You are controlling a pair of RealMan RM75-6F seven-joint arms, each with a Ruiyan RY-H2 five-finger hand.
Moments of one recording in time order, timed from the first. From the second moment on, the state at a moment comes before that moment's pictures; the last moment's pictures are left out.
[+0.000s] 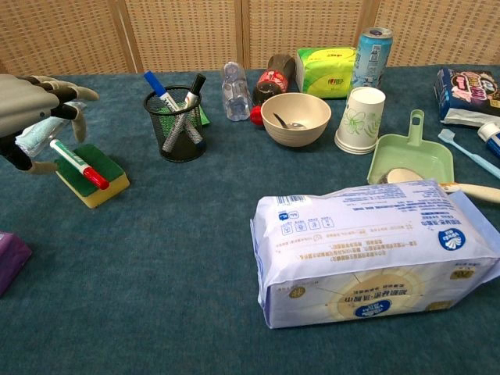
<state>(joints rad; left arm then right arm) -0.55 -1.40 -0.10 -1.41 1.35 1.02 0.51 0.00 -0.89 0.11 -1.78 -1.32 1.45 0.08</state>
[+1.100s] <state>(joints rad) -0.62 -1.51 -0.09 -1.40 1.21 1.01 0.75 0.00 -0.88 0.11 -1.77 -1.31 1.44 0.13</state>
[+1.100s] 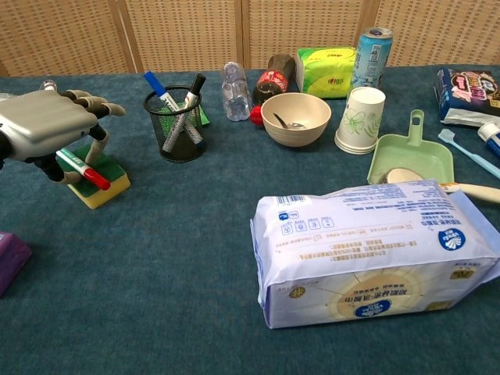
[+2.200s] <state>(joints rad) -0.60 -1.29 -0.17 -1.72 1.26 1.12 0.44 0.01 -0.88 0.11 -1.78 -1.32 1.43 0.13</state>
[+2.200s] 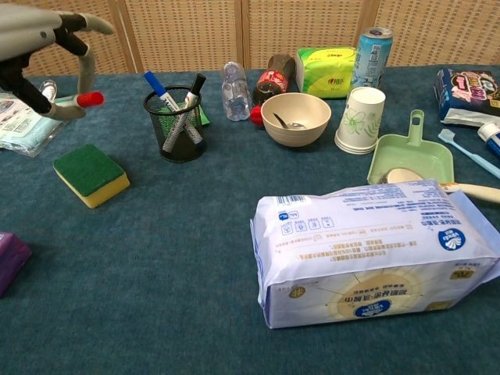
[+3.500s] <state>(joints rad) -0.67 -1.61 -0.38 -1.40 1.18 1.06 -0.62 0.02 -0.90 0.12 -1.76 -1.28 1.41 0.10</state>
